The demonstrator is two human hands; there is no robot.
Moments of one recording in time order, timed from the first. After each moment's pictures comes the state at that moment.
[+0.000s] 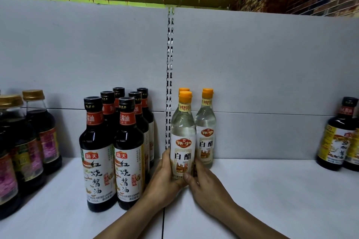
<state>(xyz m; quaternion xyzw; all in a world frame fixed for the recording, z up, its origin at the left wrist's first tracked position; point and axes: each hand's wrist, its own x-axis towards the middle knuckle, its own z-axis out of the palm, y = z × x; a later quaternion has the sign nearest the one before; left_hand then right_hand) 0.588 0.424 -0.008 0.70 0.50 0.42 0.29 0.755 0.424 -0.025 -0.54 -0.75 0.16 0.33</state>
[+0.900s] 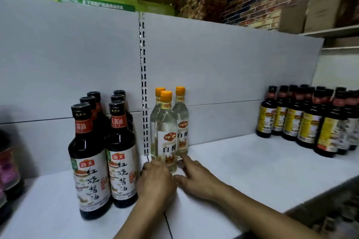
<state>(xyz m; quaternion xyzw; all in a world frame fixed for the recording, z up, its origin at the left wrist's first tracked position) 0.592 0.375 0.027 0.76 0.62 0.16 0.09 0.743 0.364 0.006 -0.64 -0.70 0.17 0.26</state>
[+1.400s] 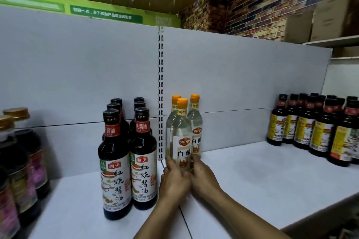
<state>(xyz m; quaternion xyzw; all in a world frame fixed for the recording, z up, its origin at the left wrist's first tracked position) 0.582 0.382 0.028 0.69 0.55 0.32 0.35 0.699 0.383 0.006 -0.70 -0.60 0.13 0.36</state>
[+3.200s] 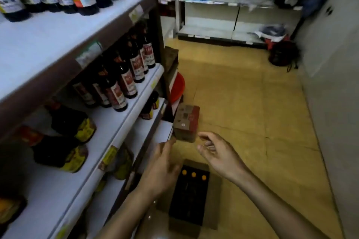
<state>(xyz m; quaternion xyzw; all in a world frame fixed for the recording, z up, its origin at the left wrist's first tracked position) 0.871 0.027 -0.212 0.93 0.10 -0.07 0.35 0.960 -0.163 -0.204 -0.88 -0.17 0.17 0.40</state>
